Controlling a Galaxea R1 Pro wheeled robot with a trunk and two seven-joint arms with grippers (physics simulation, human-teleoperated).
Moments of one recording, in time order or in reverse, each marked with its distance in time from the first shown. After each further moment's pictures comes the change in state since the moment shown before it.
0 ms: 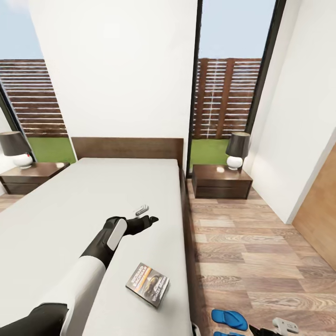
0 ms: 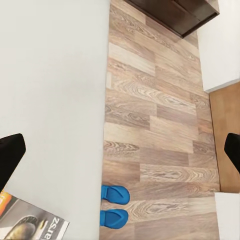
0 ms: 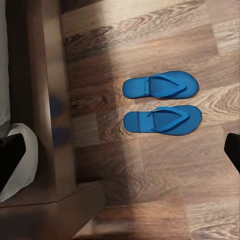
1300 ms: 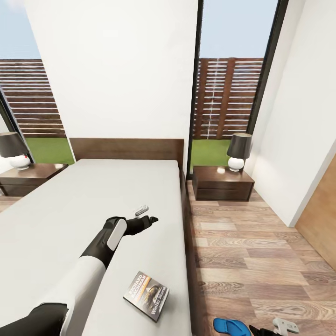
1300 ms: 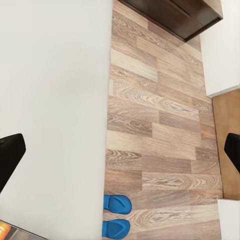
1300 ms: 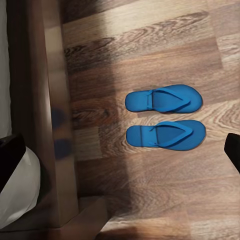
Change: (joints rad) left arm 0.000 0.002 0.000 0.002 -0.002 -0.001 0.005; right arm 0.000 0.000 0.001 0.000 0.001 0.000 0.000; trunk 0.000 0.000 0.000
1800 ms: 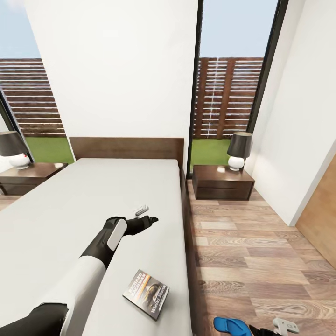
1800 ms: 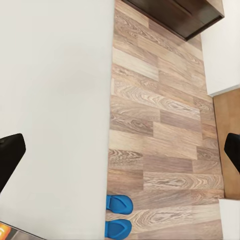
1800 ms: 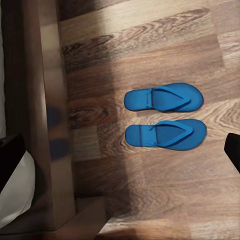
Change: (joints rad) left arm 0.000 -0.001 0.000 0.000 0.000 0.001 0.000; right arm 0.000 0.000 0.000 0.000 -0.001 0.000 0.000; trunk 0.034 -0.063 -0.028
